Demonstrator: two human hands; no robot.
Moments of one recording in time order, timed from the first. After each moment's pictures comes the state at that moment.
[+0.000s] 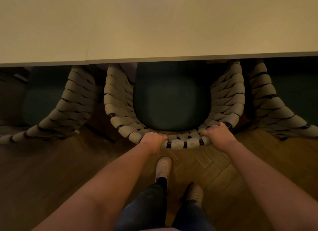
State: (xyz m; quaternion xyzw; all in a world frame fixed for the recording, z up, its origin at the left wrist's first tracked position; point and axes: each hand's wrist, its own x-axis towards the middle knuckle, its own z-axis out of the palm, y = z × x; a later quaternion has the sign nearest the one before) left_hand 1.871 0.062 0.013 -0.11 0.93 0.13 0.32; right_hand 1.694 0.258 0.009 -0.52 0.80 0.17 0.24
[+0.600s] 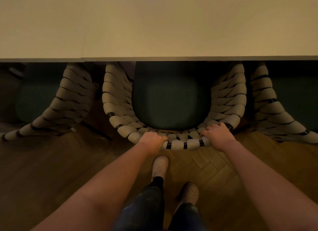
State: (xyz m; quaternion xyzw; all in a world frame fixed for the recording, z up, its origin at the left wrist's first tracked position) left_hand 1.856 0.064 0.016 -0.09 0.94 0.14 0.31; right_hand 1.674 0.251 0.012 -0.51 0.79 0.21 0.27
